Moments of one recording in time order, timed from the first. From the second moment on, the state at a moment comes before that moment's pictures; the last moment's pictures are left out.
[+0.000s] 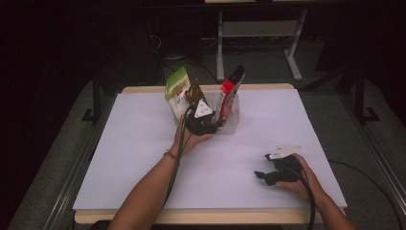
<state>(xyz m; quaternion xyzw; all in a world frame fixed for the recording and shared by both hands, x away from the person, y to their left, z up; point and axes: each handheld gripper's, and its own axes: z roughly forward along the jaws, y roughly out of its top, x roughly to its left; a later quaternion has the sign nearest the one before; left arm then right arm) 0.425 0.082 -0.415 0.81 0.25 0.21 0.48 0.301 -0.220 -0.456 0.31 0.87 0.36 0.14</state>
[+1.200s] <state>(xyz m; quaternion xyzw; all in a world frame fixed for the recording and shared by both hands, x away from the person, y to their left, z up) 0.333 0.214 -0.405 0.82 0.22 0.25 0.46 0.289 -0.226 -0.429 0.30 0.85 0.39 0.20</state>
